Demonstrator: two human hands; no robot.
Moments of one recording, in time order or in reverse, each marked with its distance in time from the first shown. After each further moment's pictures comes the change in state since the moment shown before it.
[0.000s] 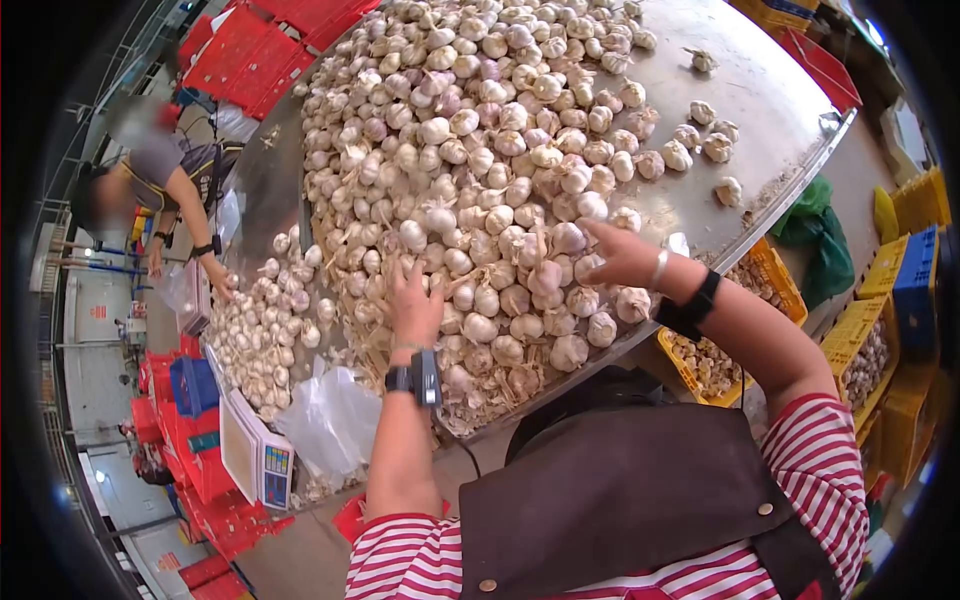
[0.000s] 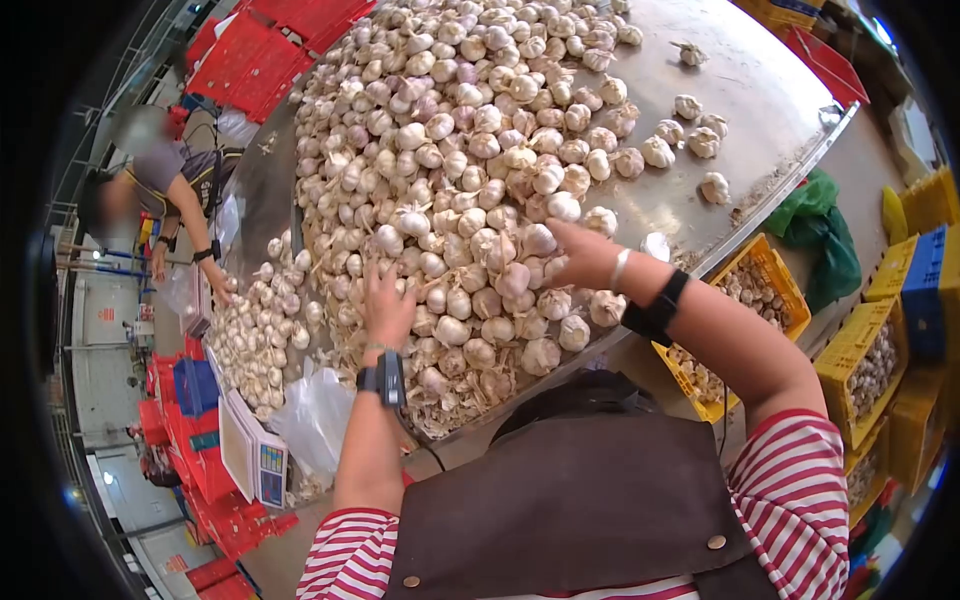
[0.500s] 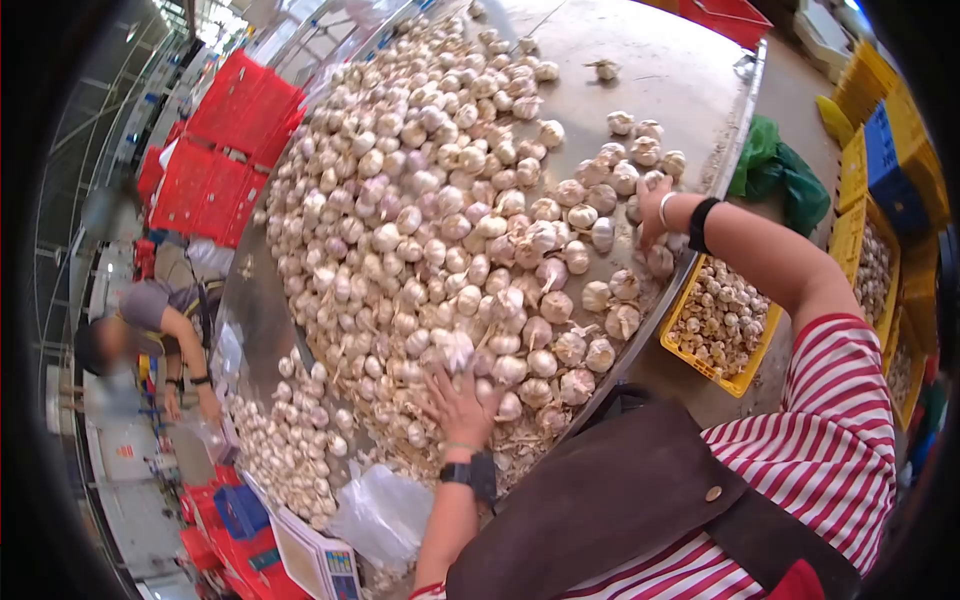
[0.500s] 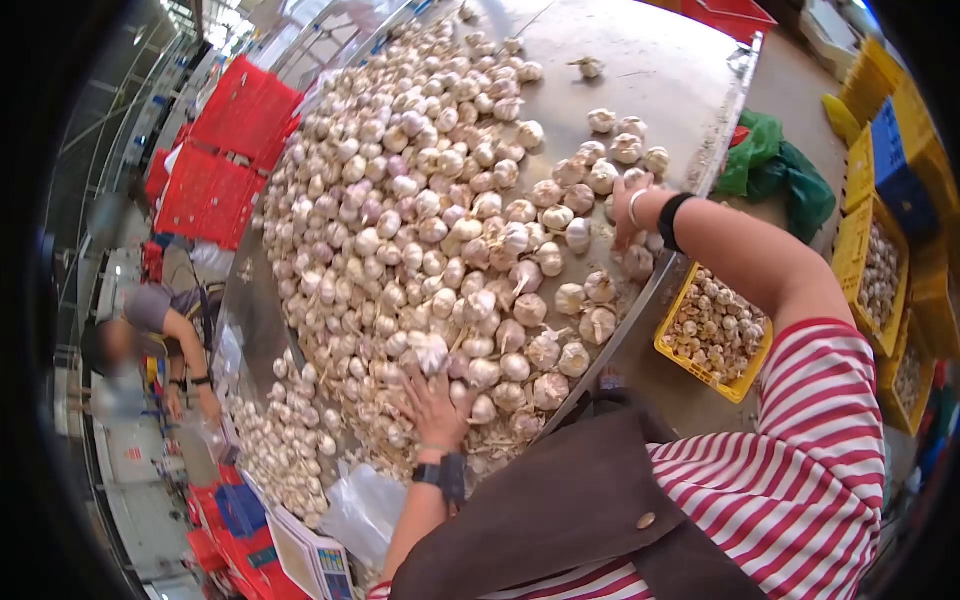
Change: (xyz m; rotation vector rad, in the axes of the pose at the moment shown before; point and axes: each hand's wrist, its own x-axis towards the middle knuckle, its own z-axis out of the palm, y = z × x) left_hand -0.054 0.050 0.009 0.314 -0.144 0.311; right_hand -0.005 0.079 -0.124 -0.649 -0.033 0.789
